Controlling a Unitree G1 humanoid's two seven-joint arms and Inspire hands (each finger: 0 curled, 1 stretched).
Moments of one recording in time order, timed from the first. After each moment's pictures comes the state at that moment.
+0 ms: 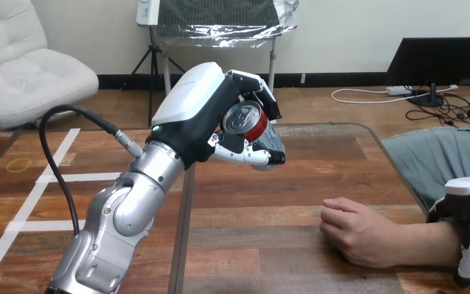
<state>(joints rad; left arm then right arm) -0.38 0.31 -0.26 0.03 0.50 -0.14 -0.12 -0.34 -0.94 0.25 0.28 -0.76 0.06 0.78</state>
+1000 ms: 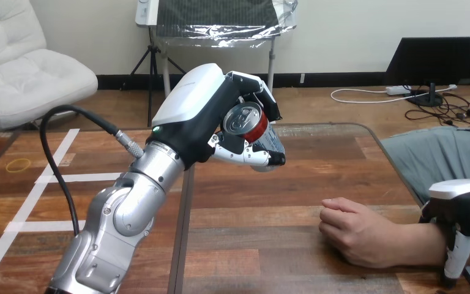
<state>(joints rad) -0.38 0.31 -0.26 0.03 0.50 -0.14 -0.12 -0.38 -0.90 0.32 0.33 -0.79 0.04 0.75</state>
